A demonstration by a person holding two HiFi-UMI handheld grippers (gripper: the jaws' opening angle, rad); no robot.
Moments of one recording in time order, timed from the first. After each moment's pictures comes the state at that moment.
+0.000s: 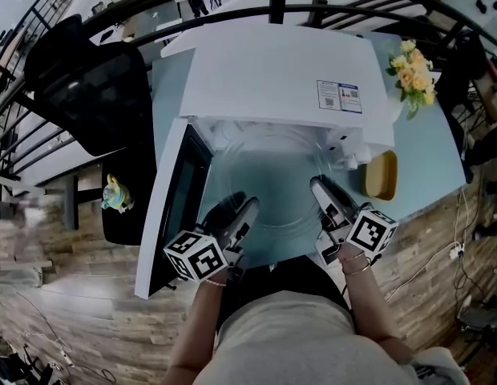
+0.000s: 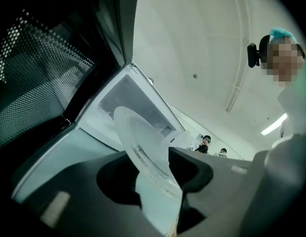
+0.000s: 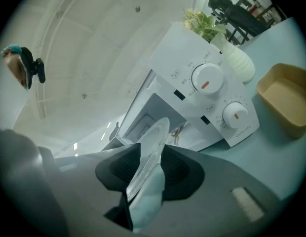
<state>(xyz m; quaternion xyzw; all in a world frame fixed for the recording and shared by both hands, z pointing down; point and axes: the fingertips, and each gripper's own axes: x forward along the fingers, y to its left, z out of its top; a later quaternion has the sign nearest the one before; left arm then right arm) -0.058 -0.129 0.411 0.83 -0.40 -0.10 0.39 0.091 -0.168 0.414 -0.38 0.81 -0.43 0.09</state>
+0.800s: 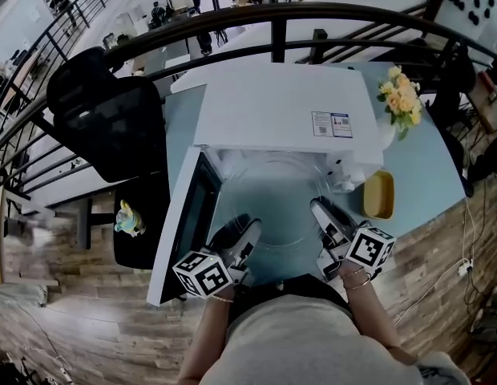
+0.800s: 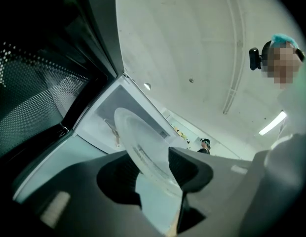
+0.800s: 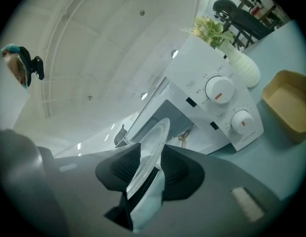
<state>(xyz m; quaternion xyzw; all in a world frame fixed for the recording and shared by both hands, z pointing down) -0.062 -0.120 0.390 0.83 -0.40 -0.12 0.36 0.088 -0.159 0.391 -0.37 0.82 -0.41 0.11</state>
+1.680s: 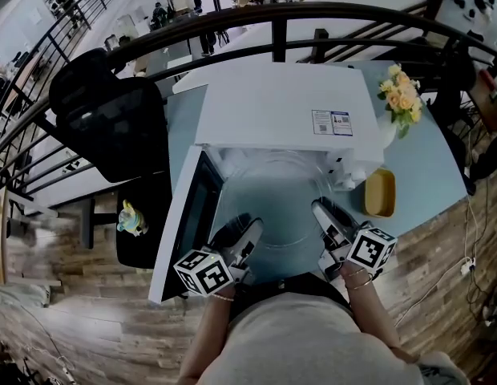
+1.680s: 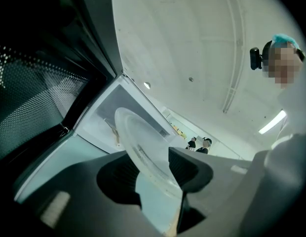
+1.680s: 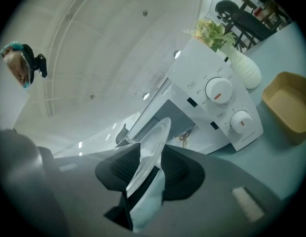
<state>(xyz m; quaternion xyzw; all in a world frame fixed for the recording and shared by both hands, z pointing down) -0.061 -0.119 0.390 0.83 -0.40 -0.12 0.36 0.089 -0.153 0.390 -0.37 0.83 -0.40 0.11</state>
